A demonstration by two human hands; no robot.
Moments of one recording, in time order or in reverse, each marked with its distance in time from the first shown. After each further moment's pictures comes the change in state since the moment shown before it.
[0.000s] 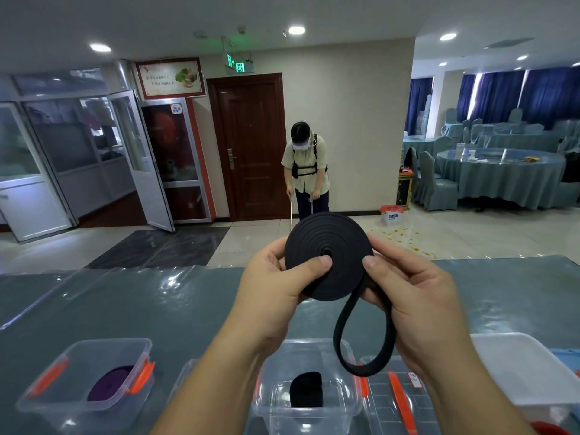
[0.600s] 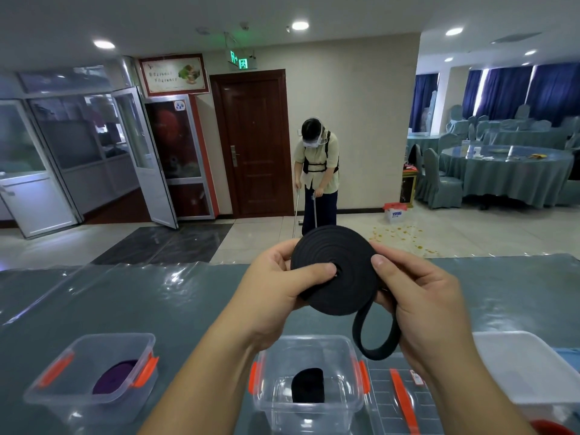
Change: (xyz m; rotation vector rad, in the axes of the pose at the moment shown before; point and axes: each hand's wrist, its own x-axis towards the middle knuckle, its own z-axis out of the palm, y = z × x) left_hand 0.005 -0.004 -0.009 0.052 -0.087 -0.091; right_hand 0.001 0.007 -0.007 -0.096 0.086 -0.014
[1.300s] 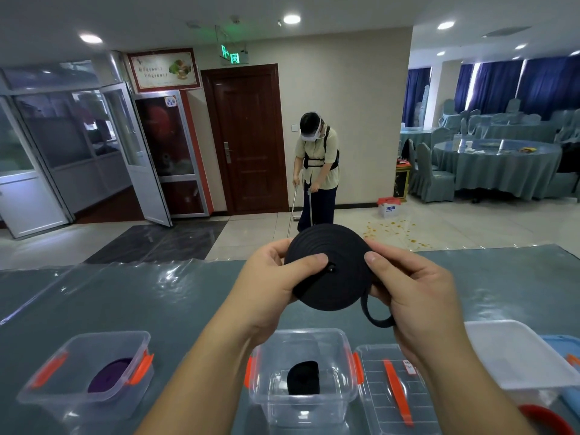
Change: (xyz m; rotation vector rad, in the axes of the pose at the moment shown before) left_hand 0.001 -0.004 0.006 0.028 0.045 -0.018; right_hand 0.001 0.003 -0.008 -0.012 0.040 0.002
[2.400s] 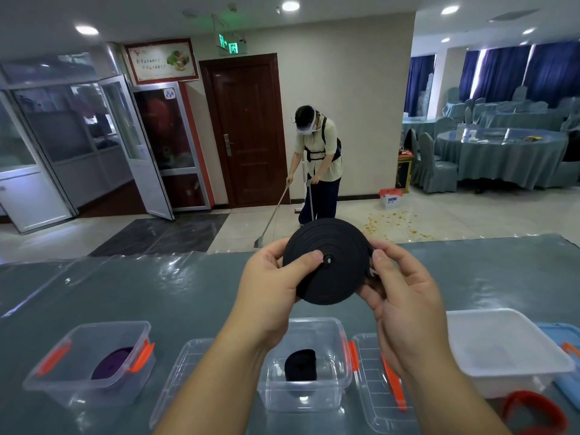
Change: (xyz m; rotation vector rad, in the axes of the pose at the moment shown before) left_hand -0.010 -0.019 0.023 -0.090 0.146 0.015; right_hand -0.018 0.008 -0.005 0.196 0.041 0.096
